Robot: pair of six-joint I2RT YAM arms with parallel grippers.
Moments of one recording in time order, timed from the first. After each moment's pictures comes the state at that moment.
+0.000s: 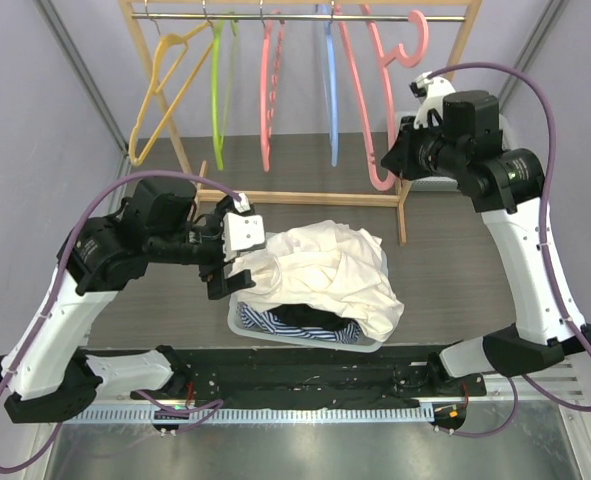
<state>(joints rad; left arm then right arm) -0.80 1.14 1.75 -1.28 0.37 0.55 0.36 1.39 1.93 -1.04 -0.09 0.14</state>
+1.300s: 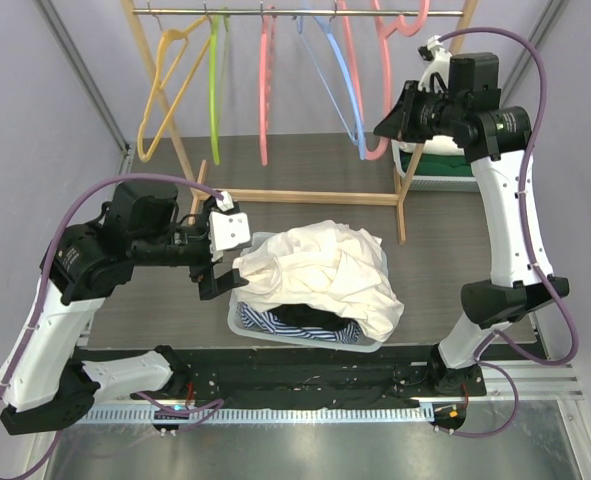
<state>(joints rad) -0.75 1.10 1.76 -1.28 0.40 0.55 0.19 1.69 2.25 -1.05 -0.37 0.27</state>
